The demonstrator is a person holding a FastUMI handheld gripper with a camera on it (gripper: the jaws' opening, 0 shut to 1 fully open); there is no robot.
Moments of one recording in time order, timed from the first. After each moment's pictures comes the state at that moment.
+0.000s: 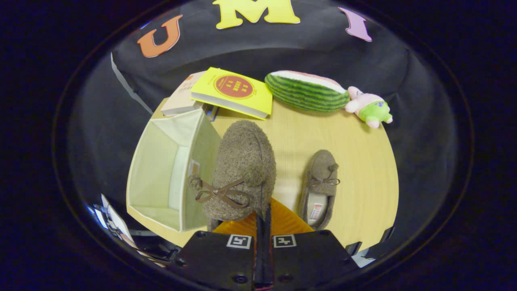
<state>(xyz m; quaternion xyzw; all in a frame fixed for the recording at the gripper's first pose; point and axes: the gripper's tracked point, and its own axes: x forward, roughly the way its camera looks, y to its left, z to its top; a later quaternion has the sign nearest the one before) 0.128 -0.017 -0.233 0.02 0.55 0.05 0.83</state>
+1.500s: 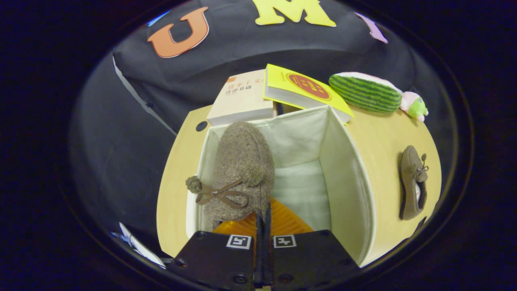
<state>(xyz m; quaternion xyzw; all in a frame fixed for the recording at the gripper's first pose) 0.152 0.229 -0.304 0.11 0.53 0.07 0.84</state>
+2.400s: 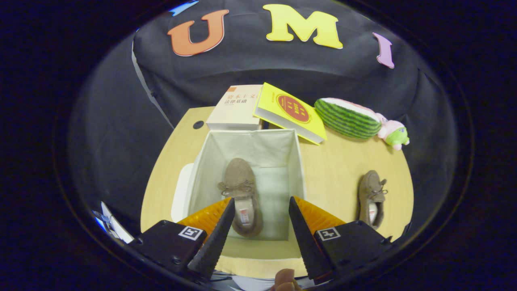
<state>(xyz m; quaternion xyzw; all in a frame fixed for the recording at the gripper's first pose) 0.131 0.149 -0.215 -0.01 0.49 0.06 0.87</state>
